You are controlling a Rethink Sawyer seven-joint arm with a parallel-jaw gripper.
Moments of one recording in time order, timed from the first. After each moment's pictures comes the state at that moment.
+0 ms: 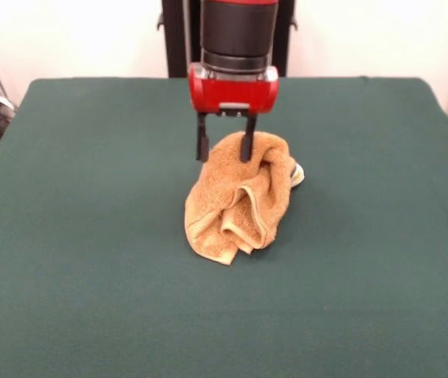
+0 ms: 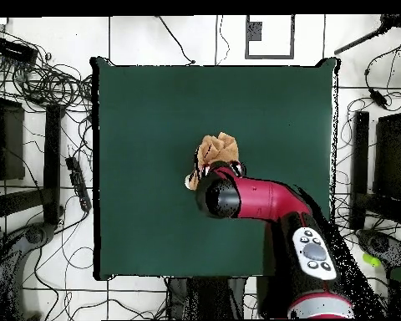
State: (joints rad) arm -0.29 -0.61 0.06 1.74 -0.22 0.21 1.57
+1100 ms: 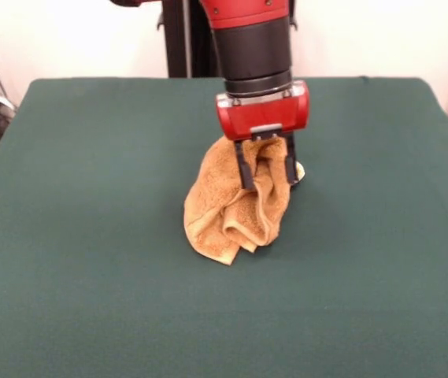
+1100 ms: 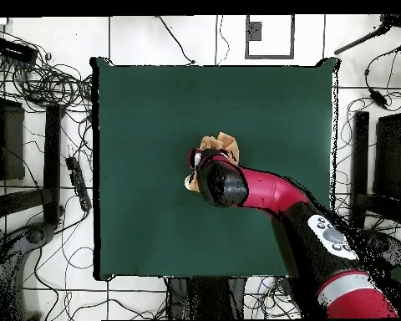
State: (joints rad) arm -0.48 -0.57 0.34 1.79 -0.16 0.15 1.57
